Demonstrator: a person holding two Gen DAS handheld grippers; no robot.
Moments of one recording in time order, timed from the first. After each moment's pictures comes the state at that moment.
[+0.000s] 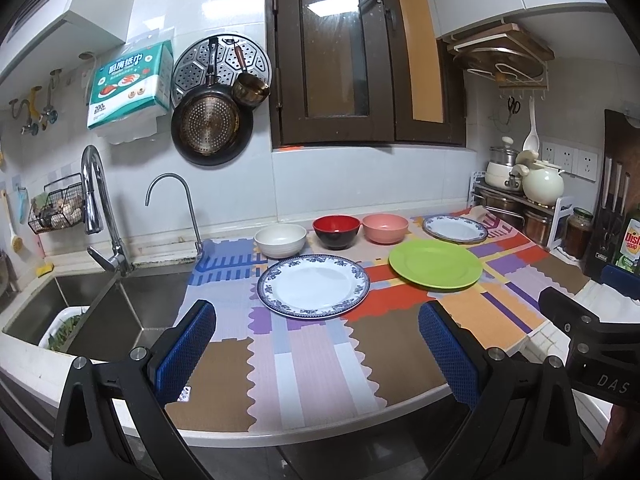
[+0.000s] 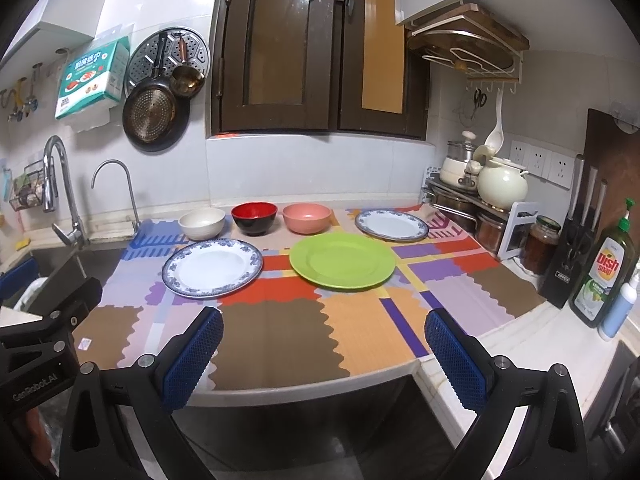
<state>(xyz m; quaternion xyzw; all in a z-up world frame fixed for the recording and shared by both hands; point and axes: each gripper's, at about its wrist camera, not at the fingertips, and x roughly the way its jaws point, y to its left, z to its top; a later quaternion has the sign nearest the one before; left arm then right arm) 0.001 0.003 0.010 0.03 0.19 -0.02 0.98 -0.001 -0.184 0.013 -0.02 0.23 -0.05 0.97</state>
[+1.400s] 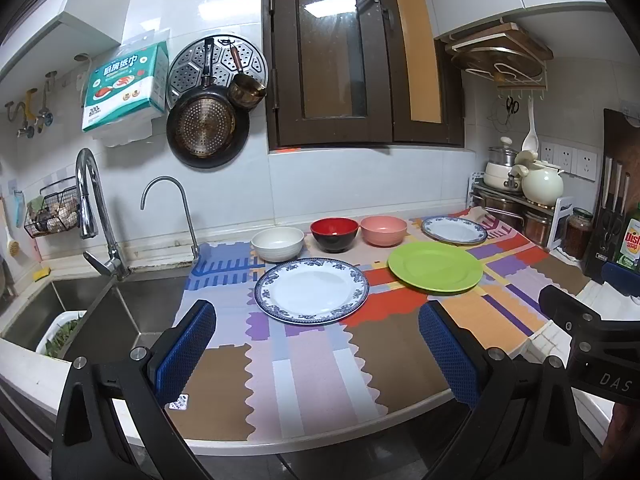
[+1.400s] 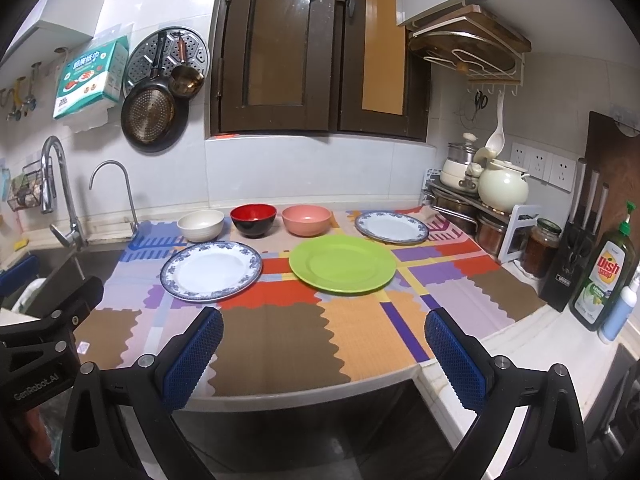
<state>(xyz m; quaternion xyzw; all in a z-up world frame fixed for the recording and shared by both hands) 0.008 0.002 0.008 0.03 0.19 -0.03 0.98 0.005 -0.186 0.016 -0.02 0.23 -0.05 0.97</state>
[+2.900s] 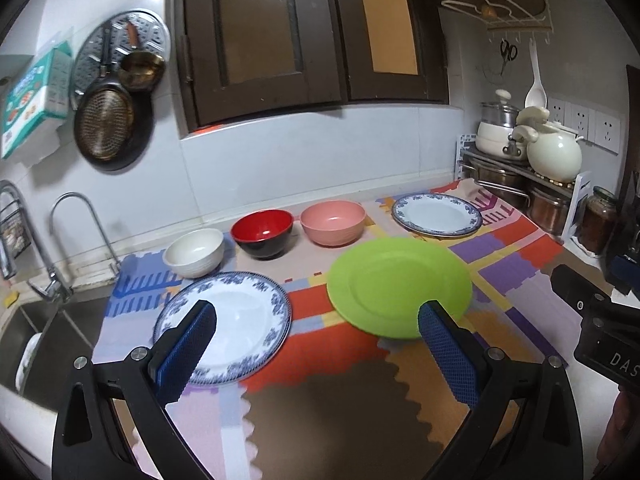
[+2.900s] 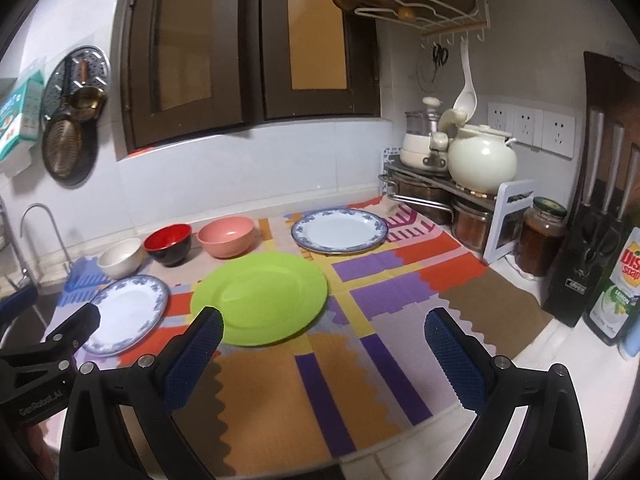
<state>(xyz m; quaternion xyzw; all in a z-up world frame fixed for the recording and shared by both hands) 0.190 -0.145 -0.012 0.07 0.26 -0.05 0.96 0.146 -0.333 -0.011 0.03 0.24 -0.09 0.97</state>
